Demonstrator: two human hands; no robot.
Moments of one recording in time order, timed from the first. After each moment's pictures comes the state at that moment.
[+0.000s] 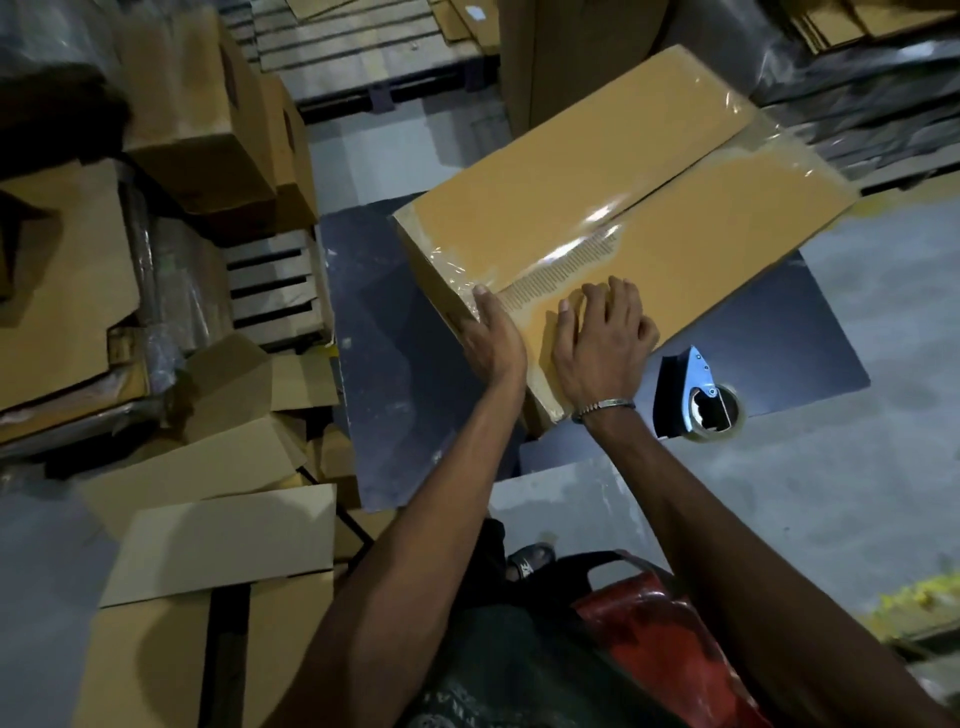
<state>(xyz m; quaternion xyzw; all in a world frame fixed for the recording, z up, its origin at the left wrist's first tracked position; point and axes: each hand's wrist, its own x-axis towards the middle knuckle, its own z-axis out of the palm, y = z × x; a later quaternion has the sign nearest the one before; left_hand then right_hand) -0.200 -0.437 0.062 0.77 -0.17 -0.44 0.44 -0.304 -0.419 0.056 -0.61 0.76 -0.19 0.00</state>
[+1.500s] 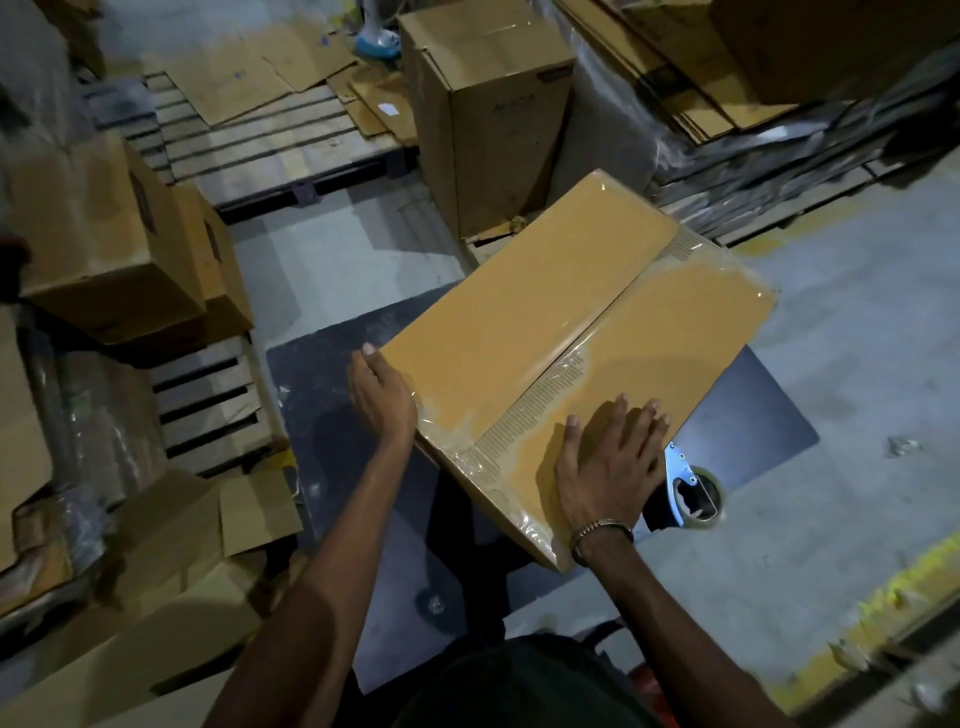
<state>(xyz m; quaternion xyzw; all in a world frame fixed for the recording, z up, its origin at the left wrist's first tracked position) -0.081 -0.586 0.043 0.75 -0.34 -0.31 0.47 -0.291 -0.443 0.067 -0.42 0.90 -0.15 0.04</state>
